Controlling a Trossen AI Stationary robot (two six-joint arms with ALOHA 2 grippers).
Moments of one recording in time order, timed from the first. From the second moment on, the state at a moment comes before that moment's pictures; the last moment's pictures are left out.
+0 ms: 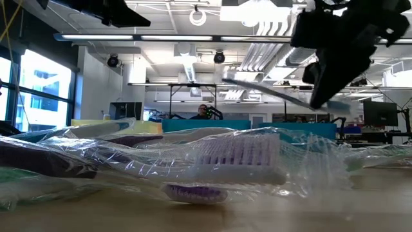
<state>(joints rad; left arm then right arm) 0.23 0.73 0.68 -0.08 -0.09 0.36 0.28 1.32 0.73 -0.36 0.11 0.47</state>
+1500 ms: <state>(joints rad) 0.23 0.82 0.68 0.24 0.01 0.23 -0.01 1.24 0.74 0.43 0.31 0.21</state>
